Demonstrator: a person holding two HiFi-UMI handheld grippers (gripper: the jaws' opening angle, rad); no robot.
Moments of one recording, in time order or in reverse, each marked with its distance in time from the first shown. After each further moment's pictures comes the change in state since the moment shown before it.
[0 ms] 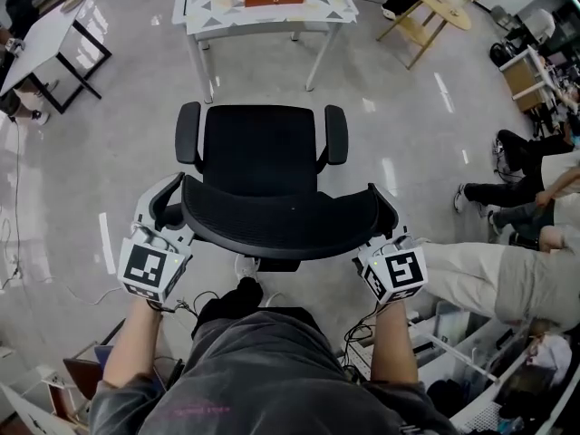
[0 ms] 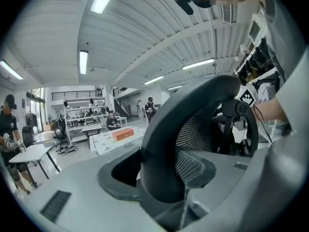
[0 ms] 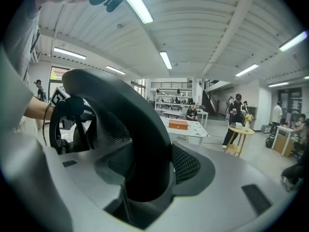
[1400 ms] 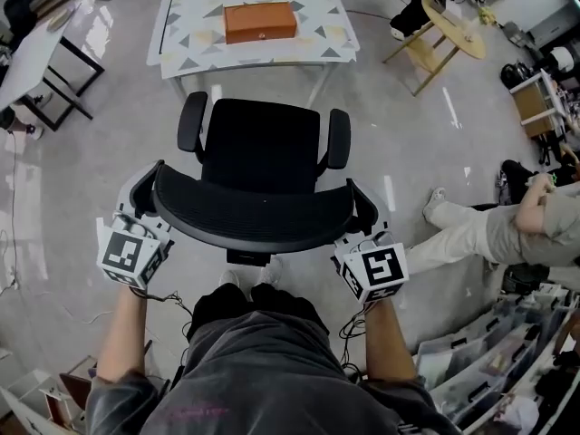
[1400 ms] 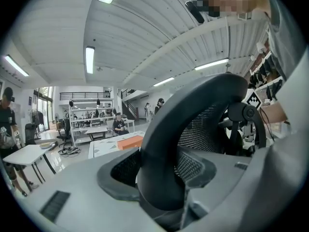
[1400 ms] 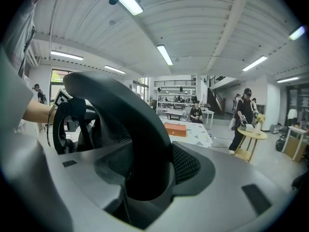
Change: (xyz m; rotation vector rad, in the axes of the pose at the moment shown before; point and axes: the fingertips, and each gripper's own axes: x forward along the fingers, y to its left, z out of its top) left arm 0.219 0.131 0.061 -0.055 -0.050 0.084; right arm 0.204 -0.154 0.048 -0.002 0.012 0.067
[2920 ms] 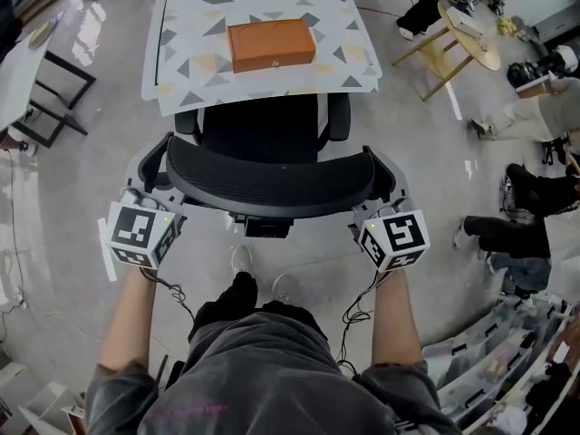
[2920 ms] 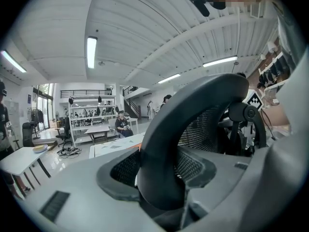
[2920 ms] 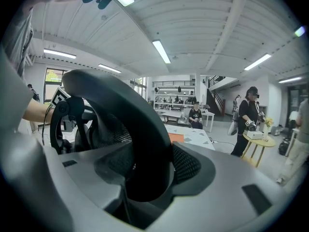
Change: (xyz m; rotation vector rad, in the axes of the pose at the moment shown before) left arm 0.169 0.155 0.032 -0.008 0.025 0.013; right arm 0.207 -0.097 0.063 0.002 -0.011 -0.019
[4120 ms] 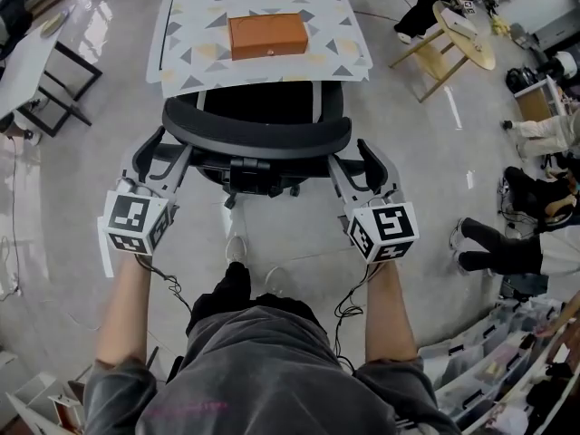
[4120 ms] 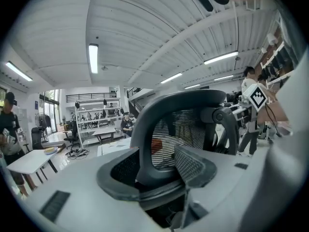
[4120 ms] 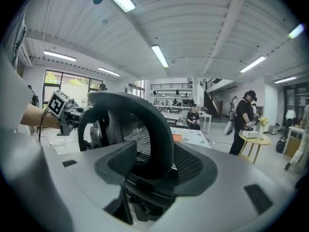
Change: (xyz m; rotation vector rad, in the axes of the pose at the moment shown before) left arm -0.056 -0.036 -0.006 0.025 0.003 0.077; right arm -0.062 0.019 -0.004 0.017 -0.028 -0.024
